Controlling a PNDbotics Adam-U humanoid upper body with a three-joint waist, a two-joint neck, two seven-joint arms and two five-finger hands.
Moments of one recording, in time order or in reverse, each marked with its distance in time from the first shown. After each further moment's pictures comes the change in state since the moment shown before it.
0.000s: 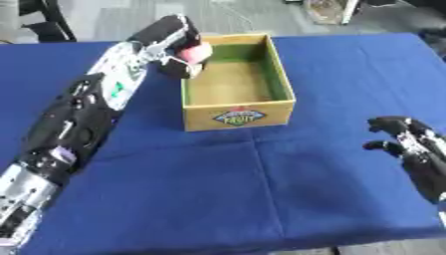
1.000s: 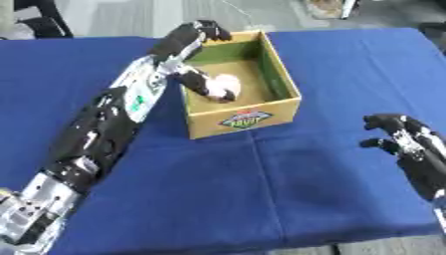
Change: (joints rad) left arm 0.033 -0.002 0.009 -0.140 0.194 -0.033 0.118; right arm -0.008 0.007 -0.005 0.001 0.004 -0.003 -0.001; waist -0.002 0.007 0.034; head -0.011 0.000
